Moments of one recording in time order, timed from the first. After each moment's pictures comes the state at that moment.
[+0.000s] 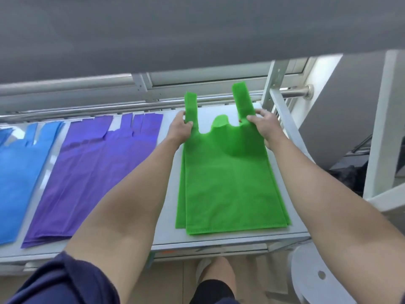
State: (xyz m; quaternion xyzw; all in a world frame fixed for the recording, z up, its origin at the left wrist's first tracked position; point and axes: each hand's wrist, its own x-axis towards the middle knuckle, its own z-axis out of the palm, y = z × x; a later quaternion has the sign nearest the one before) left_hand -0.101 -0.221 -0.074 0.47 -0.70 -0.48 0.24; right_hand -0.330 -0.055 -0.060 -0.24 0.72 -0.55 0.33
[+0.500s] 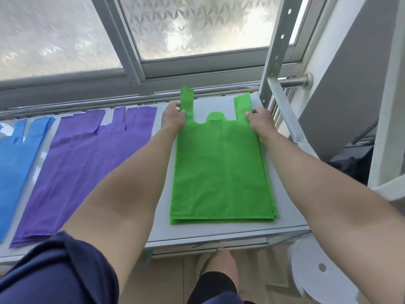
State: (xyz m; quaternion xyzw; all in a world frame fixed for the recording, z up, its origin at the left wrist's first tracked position) left_hand -0.115 -0.246 -0.089 0.54 -0.72 -0.37 0.23; right_hand -0.331 -0.070 -0.088 -0.28 0.83 -0.43 0.22
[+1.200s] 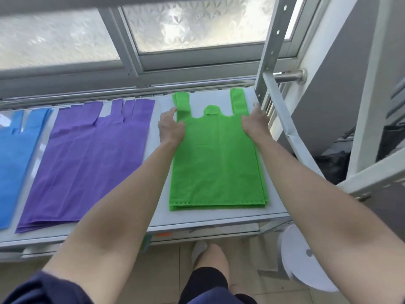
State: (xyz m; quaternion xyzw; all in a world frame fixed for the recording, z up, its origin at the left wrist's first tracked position) left_hand -0.085 -0.175 -0.094 0.54 -0.72 -0.34 0.26; right_hand -0.293 -0.042 -0.072 -0.27 0.88 -0.35 0.18
